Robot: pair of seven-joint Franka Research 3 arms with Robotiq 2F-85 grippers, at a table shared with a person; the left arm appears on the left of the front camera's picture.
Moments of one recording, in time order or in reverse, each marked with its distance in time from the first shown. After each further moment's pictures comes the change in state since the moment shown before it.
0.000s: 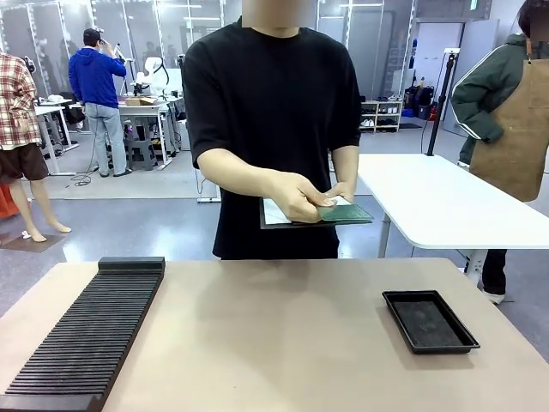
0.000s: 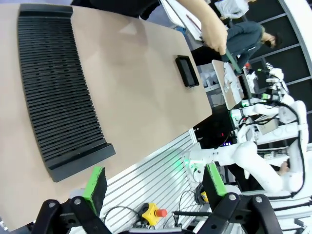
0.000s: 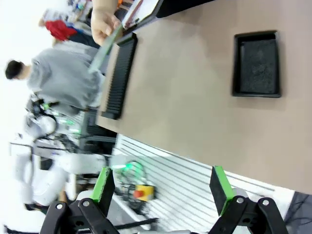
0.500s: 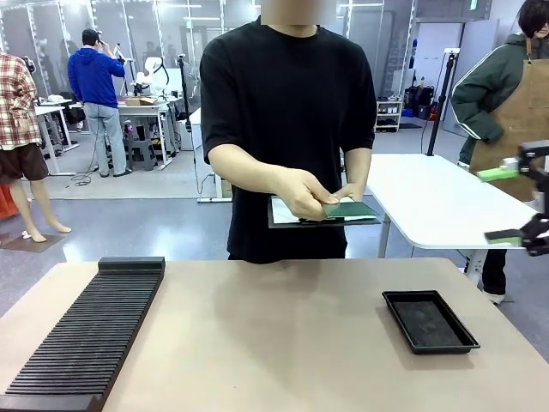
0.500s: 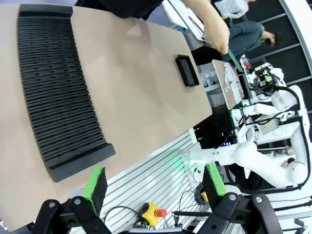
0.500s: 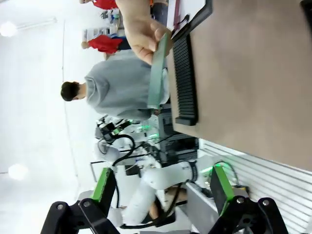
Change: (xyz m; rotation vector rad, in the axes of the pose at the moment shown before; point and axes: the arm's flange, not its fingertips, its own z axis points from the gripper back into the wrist) left arm 0.000 0.000 0.000 0.000 0.001 -0.001; right arm 0.050 0.039 -0.107 0.293 0.095 -0.376
